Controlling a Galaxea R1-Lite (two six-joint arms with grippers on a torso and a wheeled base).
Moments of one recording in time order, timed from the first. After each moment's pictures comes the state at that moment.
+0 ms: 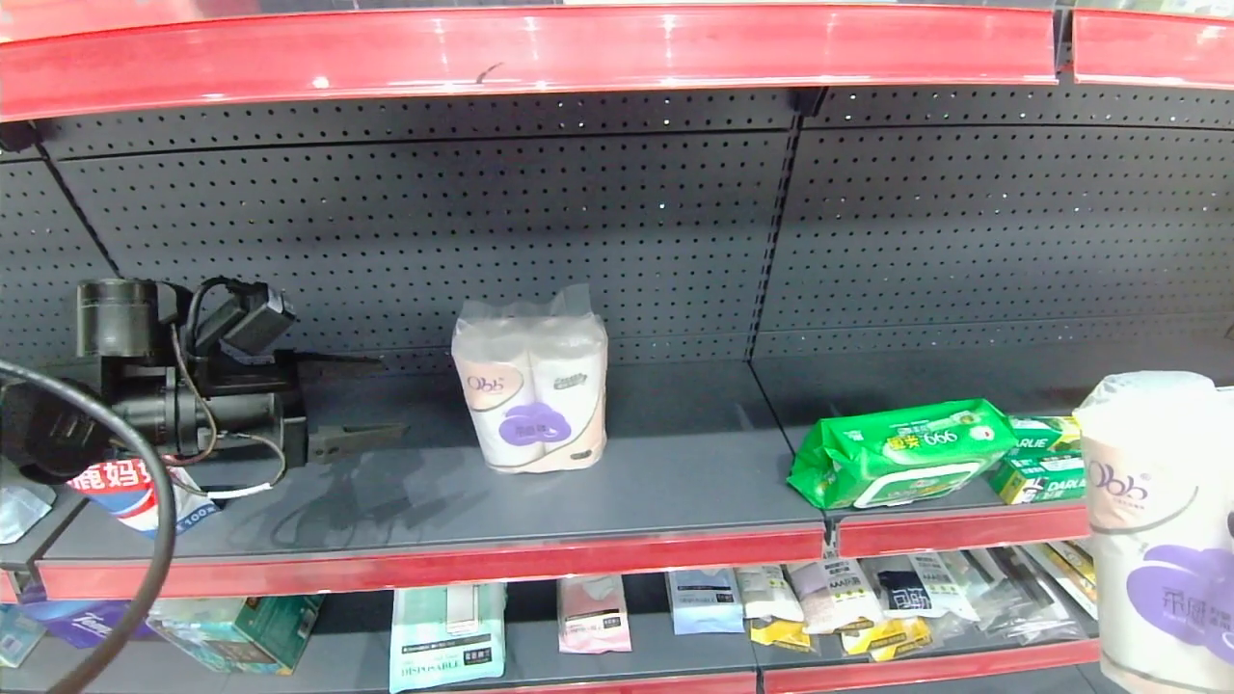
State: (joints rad) left arm 0.14 1.85 -0.89 -0.35 -1.01 0.61; right arm -0.02 0.73 -0.55 0.13 -0.04 -0.24
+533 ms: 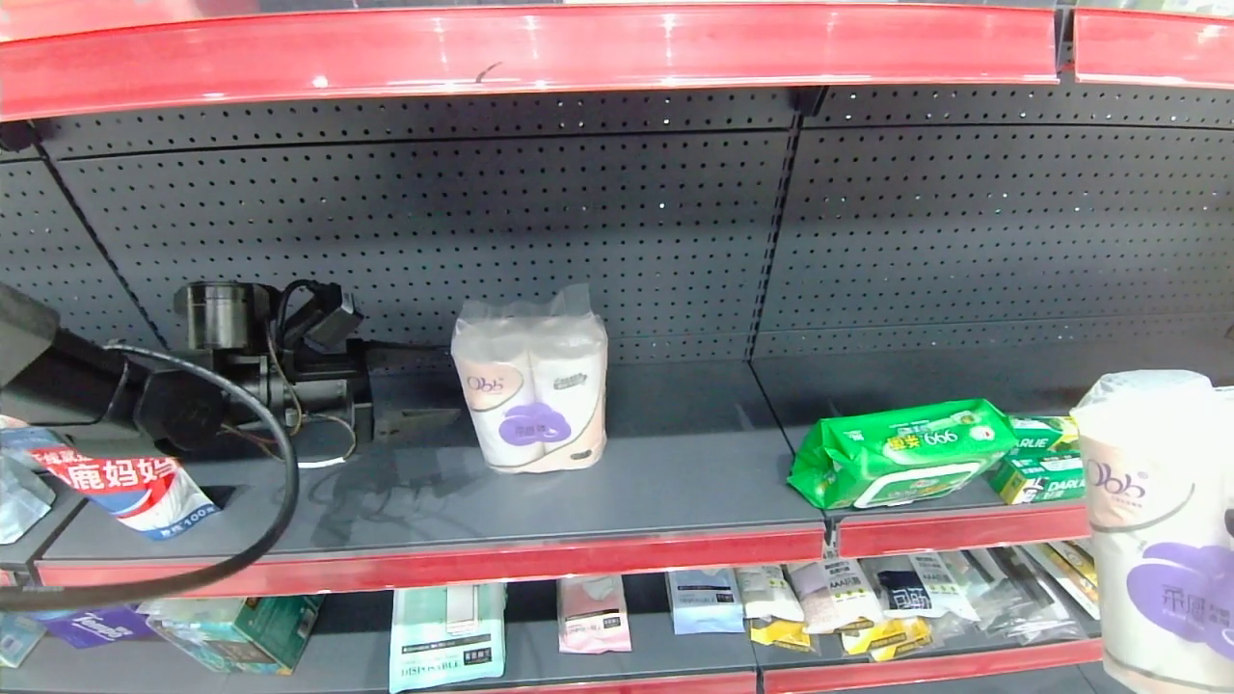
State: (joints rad) left arm 0.06 2.06 -1.04 -0.49 -1.05 0.59; right arm -0.02 0.74 -0.56 0.14 -0.05 -0.25
